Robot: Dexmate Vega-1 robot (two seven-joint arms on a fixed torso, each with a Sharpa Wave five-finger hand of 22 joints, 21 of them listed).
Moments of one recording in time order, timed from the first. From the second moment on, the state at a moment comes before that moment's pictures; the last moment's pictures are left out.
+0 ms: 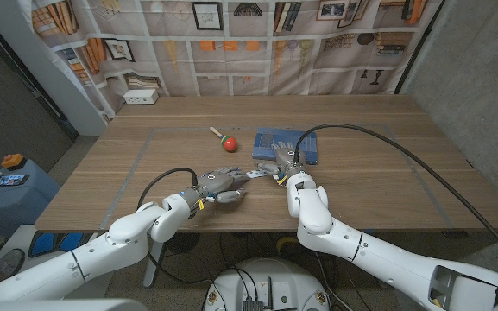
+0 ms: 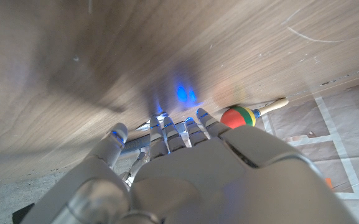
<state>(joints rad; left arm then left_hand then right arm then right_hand) 1.09 0.97 0.63 -1.98 0.76 0.15 0.06 0.06 0.09 0.73 0.02 0.19 0.17 -0.11 0.18 0.17 0.12 -0.14 0.19 0.17 -0.01 -0.03 0.17 0.17 -0.02 -0.03 0.19 0.17 -0.77 -0.47 -1.03 -1.84 -1.03 -0.92 0.17 0.42 -0.05 0.08 0.06 0.32 0.04 -0.10 0.17 0.19 -0.01 -0.02 0.18 0.19 -0.04 0.09 0.19 0.25 0.19 0.08 0.18 0.17</state>
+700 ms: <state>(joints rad) 1.08 0.97 0.63 -1.98 0.76 0.15 0.06 0.06 0.09 0.73 0.02 0.19 0.17 -0.12 0.18 0.17 0.13 -0.14 0.19 0.17 -0.01 -0.03 0.17 0.17 -0.02 -0.03 0.19 0.17 -0.78 -0.49 -1.06 -1.78 -1.01 -0.89 0.04 0.46 -0.06 0.08 0.04 0.33 0.01 -0.09 0.17 0.19 -0.03 -0.02 0.18 0.19 -0.06 0.08 0.19 0.24 0.18 0.07 0.18 0.16</state>
